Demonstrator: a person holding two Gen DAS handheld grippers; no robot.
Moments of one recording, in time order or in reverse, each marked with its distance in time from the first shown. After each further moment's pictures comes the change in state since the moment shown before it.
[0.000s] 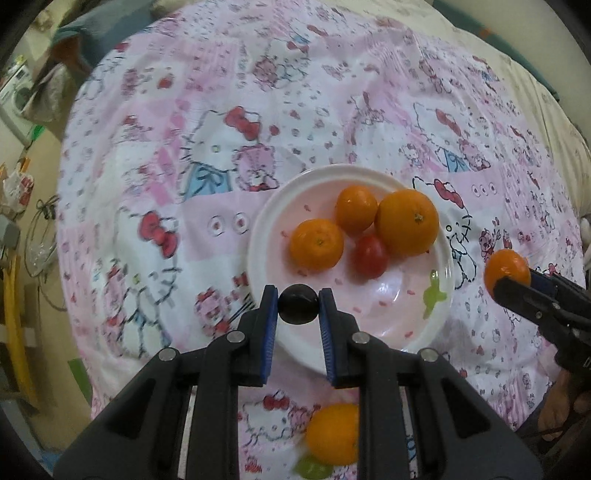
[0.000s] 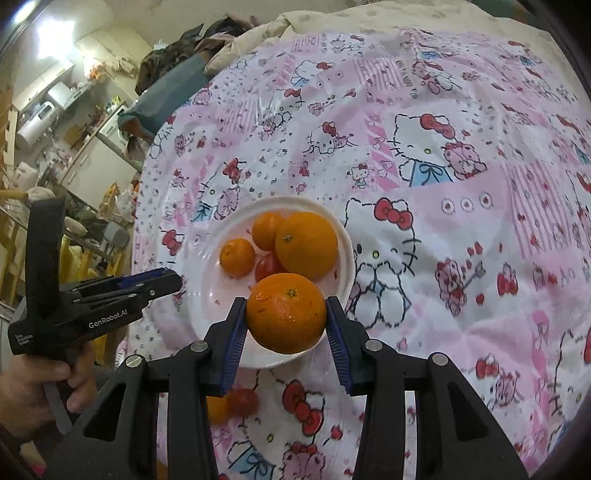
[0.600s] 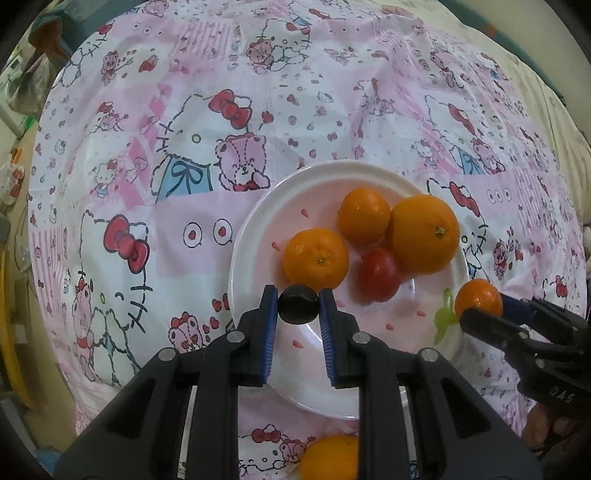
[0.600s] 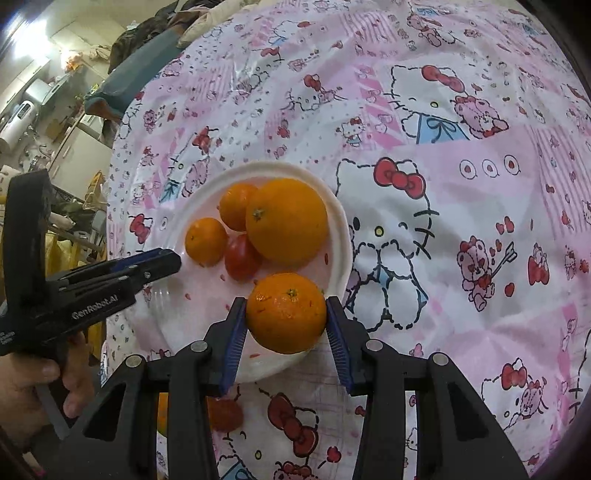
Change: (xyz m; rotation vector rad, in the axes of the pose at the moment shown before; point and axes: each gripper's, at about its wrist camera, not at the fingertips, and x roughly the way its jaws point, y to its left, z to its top) left arm 0.034 0.004 0.012 -0.030 0.028 -0.025; right arm 0.046 -0.016 -0.004 0.062 0.114 -0.032
